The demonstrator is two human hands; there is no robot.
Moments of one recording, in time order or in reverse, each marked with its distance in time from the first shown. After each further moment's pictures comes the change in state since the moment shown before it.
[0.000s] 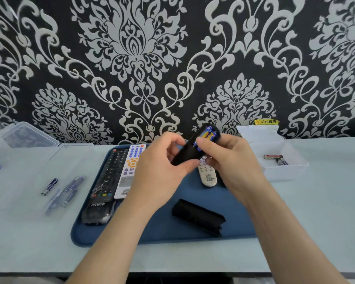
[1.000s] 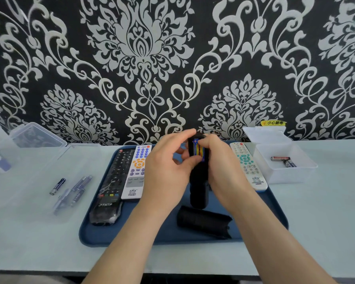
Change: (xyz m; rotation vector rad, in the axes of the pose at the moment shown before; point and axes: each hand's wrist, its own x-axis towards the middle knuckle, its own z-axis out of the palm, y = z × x) left_hand 0.001 -0.007 0.011 -0.114 0.166 0.135; right_hand 0.001 0.001 0.038 0.173 -0.005 0.192
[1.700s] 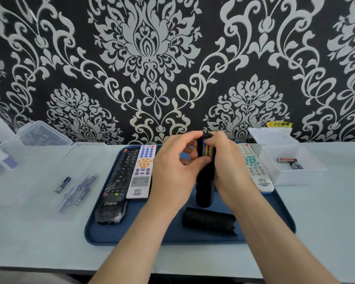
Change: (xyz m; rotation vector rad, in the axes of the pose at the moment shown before) left_hand -0.002 -0.006 0.004 -0.103 0.003 0.017; right_hand 0.002 -0.002 0.004 -0.010 0.054 -0.058
